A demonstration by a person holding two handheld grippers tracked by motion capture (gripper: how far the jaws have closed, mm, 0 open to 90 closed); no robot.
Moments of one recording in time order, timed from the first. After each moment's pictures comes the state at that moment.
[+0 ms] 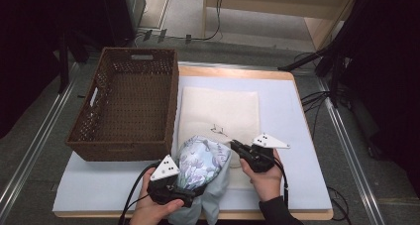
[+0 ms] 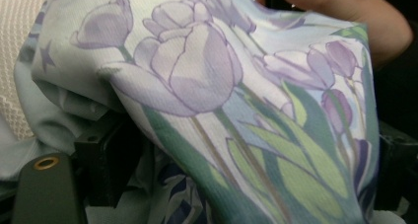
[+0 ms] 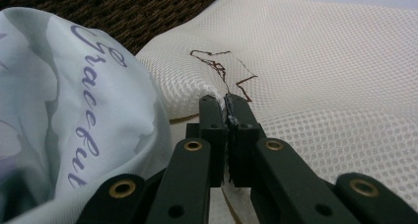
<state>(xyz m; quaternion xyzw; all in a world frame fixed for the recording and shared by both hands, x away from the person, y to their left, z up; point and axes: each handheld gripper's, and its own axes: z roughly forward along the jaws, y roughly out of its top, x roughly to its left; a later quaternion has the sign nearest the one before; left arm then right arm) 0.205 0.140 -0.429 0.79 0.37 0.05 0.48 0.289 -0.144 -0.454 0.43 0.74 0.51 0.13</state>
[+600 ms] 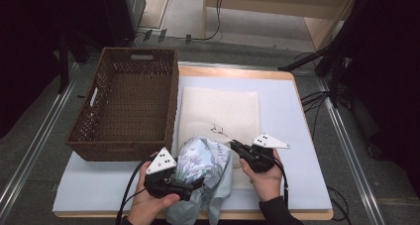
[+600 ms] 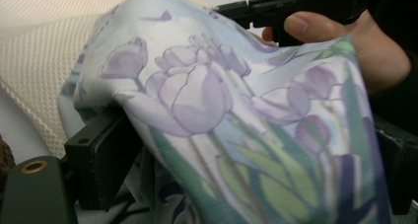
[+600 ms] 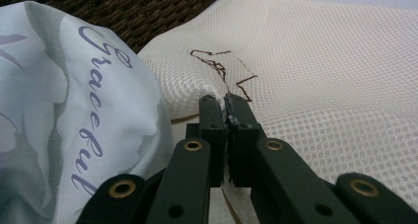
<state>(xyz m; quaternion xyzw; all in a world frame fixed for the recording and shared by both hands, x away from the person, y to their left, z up) 0.213 0.146 -0.408 0.79 0.37 0.07 0.49 0.289 -0.144 -0.454 0.43 0.74 0.51 0.13</state>
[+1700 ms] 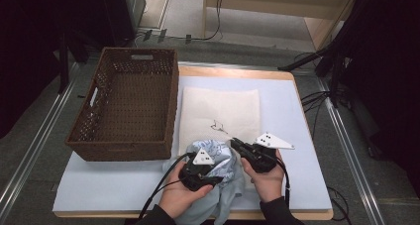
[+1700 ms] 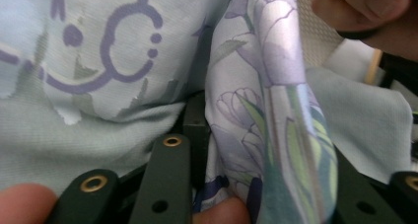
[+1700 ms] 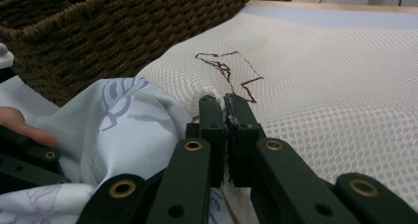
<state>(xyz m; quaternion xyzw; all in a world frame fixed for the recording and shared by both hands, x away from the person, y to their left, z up) 0.245 0.072 -0.445 0.85 0.35 0.03 0.40 0.283 -0.145 -0.438 0.42 0.72 0.54 0.13</state>
